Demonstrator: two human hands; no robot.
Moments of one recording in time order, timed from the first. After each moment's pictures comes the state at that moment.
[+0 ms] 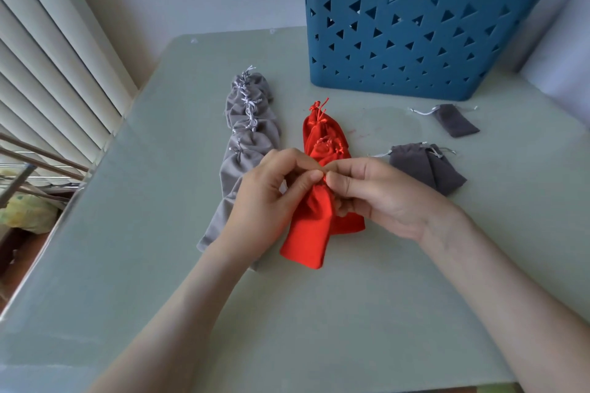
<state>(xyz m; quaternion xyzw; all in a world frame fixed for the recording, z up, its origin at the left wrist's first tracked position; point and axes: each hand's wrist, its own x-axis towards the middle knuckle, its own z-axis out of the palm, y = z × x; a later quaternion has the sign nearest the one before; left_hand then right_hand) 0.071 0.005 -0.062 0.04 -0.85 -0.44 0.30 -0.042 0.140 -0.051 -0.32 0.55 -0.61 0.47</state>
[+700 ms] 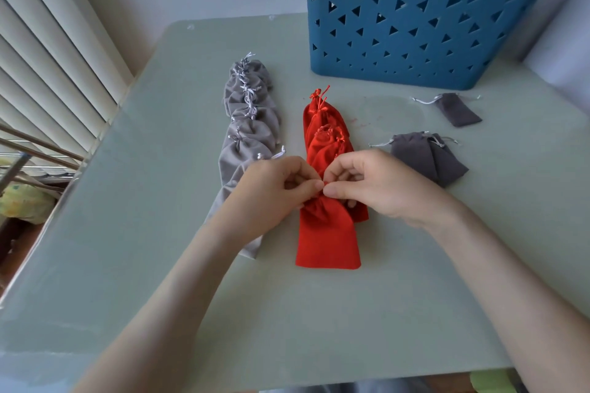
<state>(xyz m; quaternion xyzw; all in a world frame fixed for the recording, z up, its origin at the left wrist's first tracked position) 0.072 0.002 -0.058 0.12 -0.88 -0.44 0.12 -0.042 0.141 -0.053 -0.38 0.76 -0.44 0.30</state>
